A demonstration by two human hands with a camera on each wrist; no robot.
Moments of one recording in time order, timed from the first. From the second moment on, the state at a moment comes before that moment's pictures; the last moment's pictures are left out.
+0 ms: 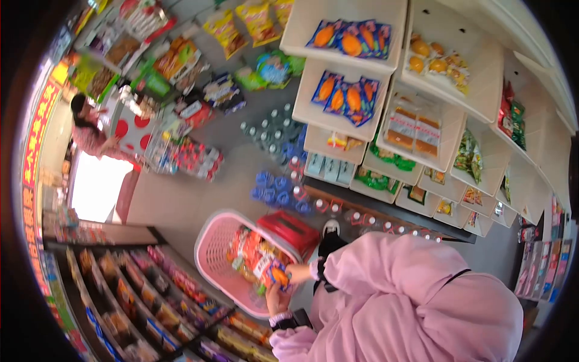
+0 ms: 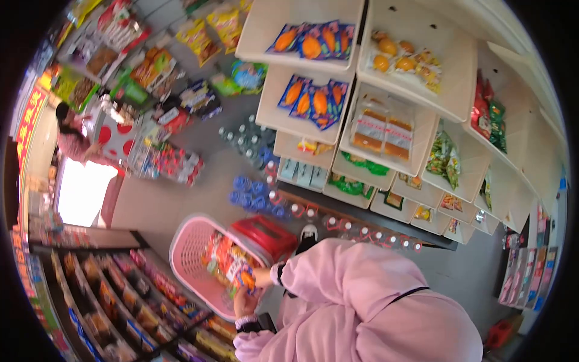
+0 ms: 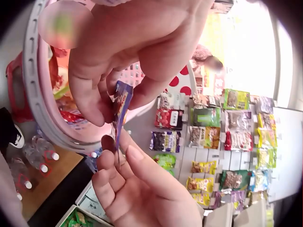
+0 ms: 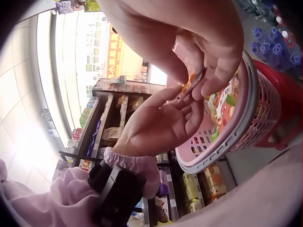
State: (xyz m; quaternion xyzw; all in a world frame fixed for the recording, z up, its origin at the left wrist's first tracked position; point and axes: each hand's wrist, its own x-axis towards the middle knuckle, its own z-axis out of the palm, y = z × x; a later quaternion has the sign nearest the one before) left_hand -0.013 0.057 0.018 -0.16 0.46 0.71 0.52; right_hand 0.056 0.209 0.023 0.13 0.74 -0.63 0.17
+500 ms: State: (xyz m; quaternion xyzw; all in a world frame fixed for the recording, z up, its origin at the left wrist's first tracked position) left_hand -0.115 0.094 -0.064 -0.18 0.63 0.65 0.40; right_hand 0.091 0.340 0.097 0.10 0.75 -0.65 0.06
